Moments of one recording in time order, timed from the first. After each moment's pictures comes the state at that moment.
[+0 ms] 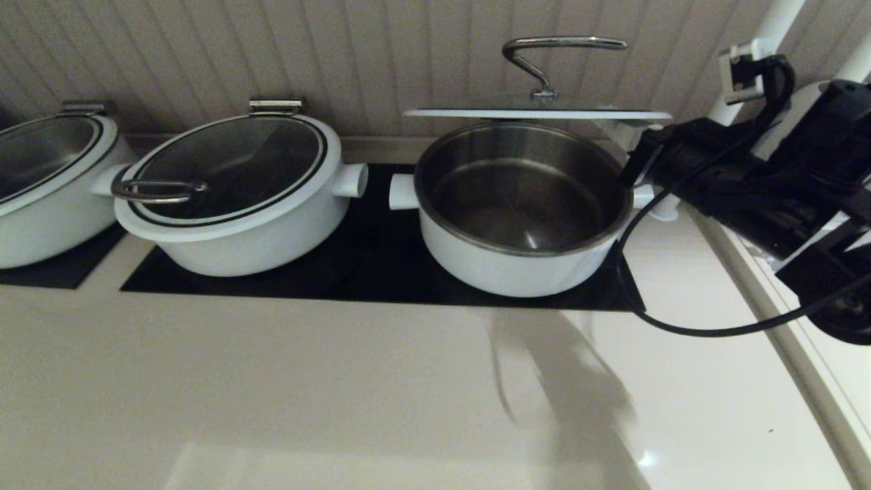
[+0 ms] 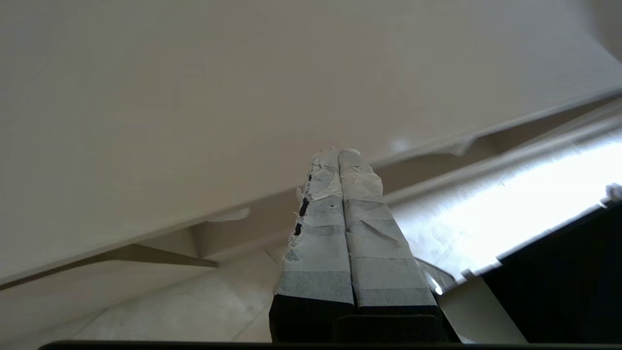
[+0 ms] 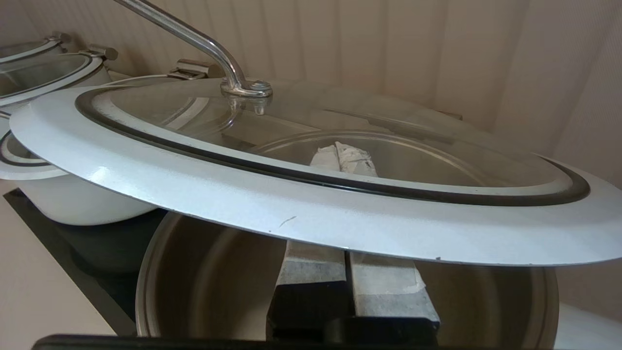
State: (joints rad) left arm -0.32 0.27 -0.07 0.09 -0.15 -0.04; right arm 0.33 1.71 -0.99 -1.07 0.24 0.02
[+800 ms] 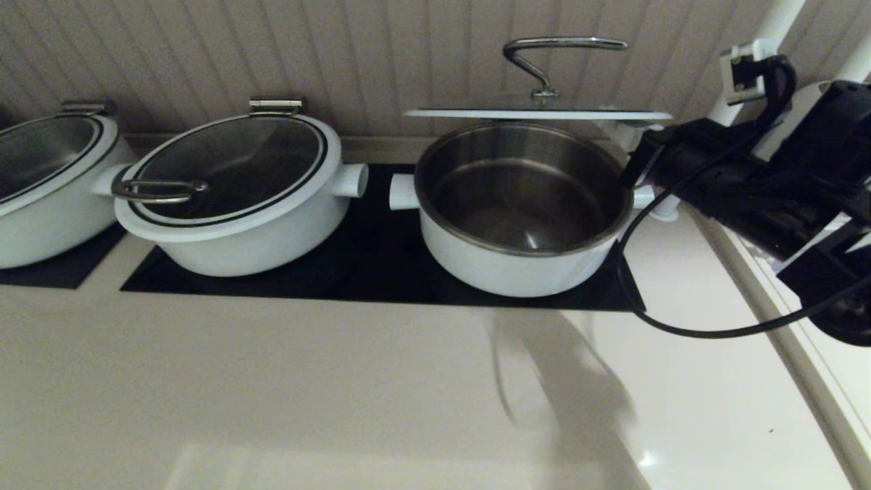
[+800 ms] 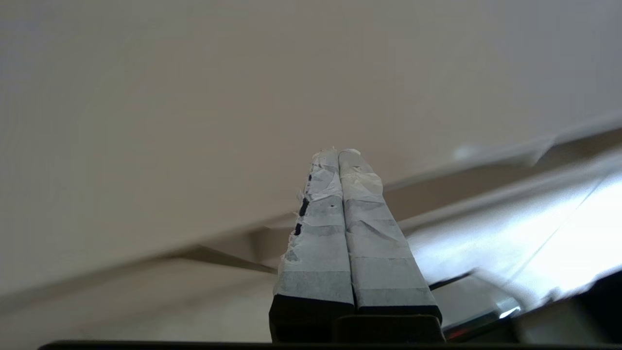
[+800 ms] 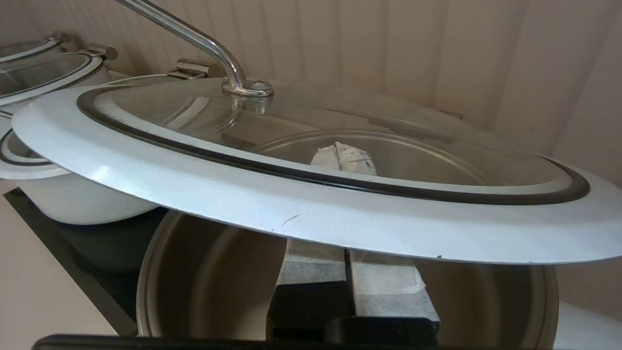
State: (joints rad) left arm -0.32 0.27 0.00 -0.01 -0.01 0.06; right arm 0.33 1.71 -0.99 -1.07 0.24 0.02
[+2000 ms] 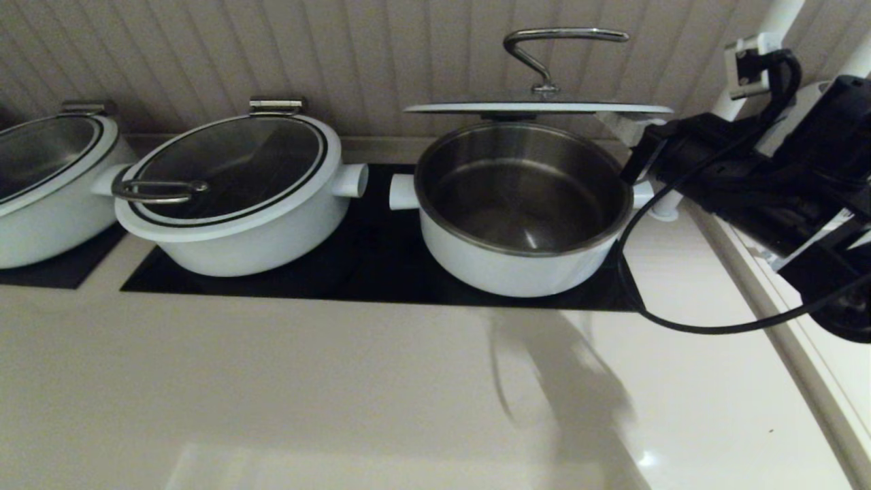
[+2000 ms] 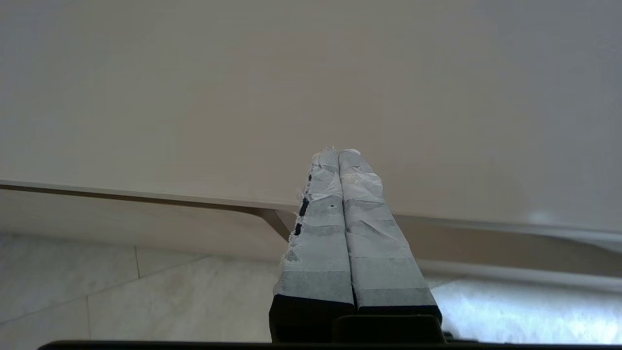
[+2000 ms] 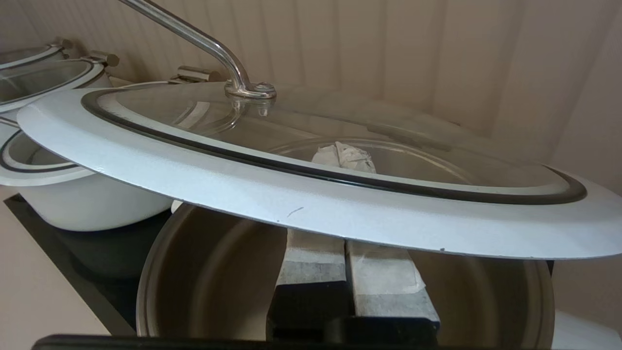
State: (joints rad) left arm 0.04 0.25 0.00 -0.01 0.00 0.00; right arm 0.33 1.71 -1.00 -1.08 0.24 0.03
